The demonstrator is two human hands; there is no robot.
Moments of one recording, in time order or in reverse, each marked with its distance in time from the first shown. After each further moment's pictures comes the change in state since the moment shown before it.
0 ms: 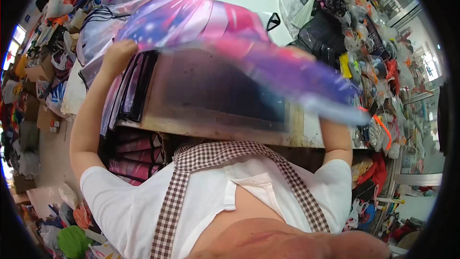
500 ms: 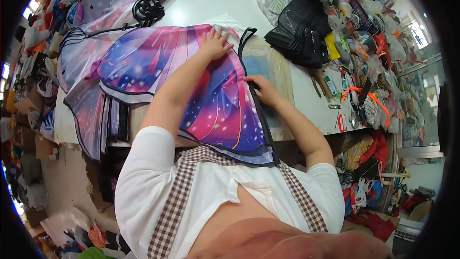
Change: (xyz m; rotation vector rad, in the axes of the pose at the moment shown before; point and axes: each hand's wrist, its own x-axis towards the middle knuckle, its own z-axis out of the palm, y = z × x) left_hand 0.237 0.253 0.231 -0.304 -0.266 -0.086; right_hand -0.134 0.001 0.104 0.345 -0.282 0.324
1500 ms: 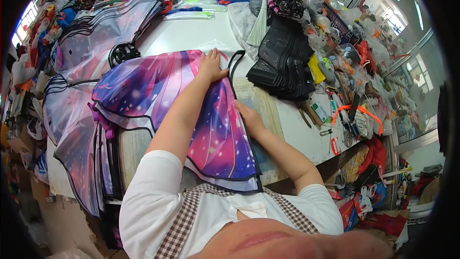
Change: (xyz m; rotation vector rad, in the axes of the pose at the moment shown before) left_hand 0.143 0.013 0.016 0.051 0.121 0.061; right_hand 0.038 0.031 0.003 -0.160 0.134 0.119
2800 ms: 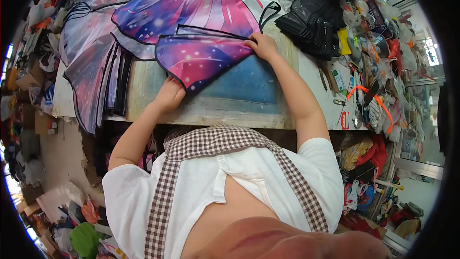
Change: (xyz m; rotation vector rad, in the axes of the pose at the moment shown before) left_hand -0.417 -0.019 -0.108 -0.450 -0.243 0.020; right_hand 0.061 0.007 0.009 -0.207 -0.226 0.145
